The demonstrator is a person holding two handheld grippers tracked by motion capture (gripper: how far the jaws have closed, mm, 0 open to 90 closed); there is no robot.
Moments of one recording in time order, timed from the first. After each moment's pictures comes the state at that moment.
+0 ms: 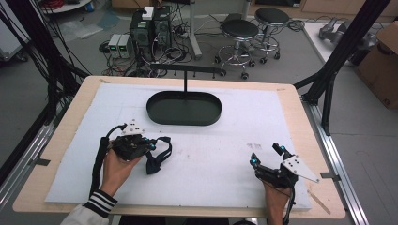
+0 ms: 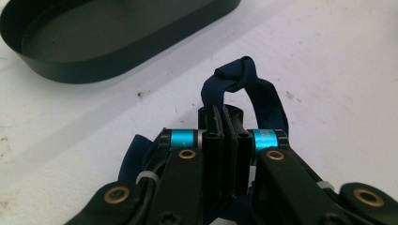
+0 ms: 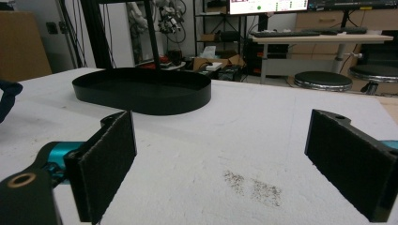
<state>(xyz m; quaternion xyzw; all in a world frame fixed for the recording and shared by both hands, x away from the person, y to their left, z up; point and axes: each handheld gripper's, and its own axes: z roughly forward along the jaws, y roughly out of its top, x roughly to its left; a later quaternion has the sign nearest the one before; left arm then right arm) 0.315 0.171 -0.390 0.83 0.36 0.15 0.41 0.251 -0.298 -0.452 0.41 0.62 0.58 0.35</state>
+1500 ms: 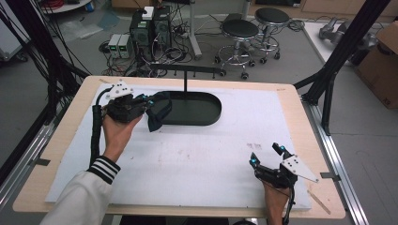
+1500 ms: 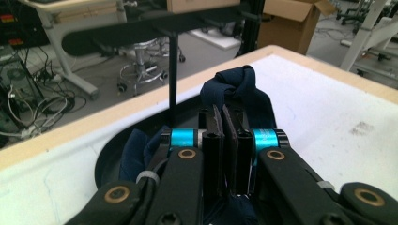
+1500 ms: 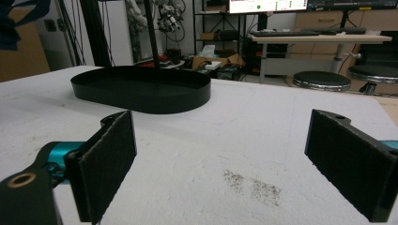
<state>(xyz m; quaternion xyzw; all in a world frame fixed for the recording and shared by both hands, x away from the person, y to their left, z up) 0.372 0.178 -0.312 0.73 0.35 0.24 0.53 0.252 -0.297 -0.452 0.41 0.62 0.57 0.35</state>
